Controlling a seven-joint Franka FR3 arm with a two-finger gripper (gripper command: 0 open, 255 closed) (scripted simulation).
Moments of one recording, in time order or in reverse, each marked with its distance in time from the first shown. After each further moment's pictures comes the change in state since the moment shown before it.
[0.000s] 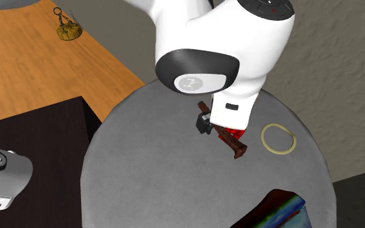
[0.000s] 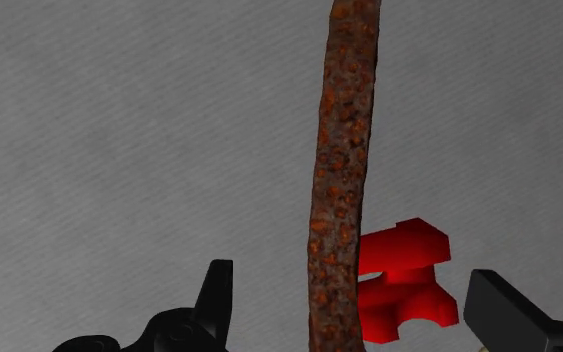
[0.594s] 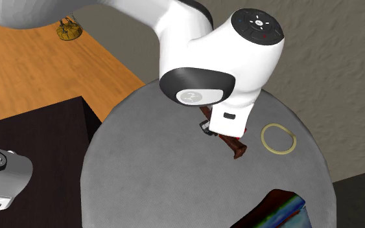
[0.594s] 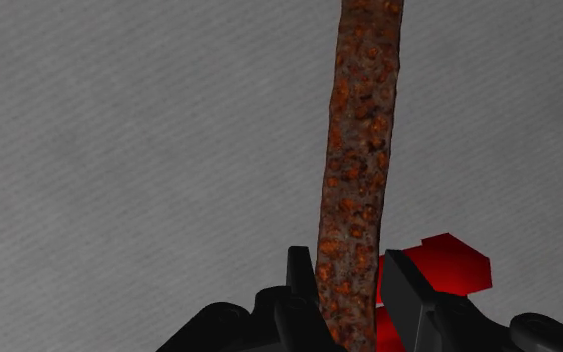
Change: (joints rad) arm -0.002 0.051 0.003 -0.003 0.008 0.055 -0.005
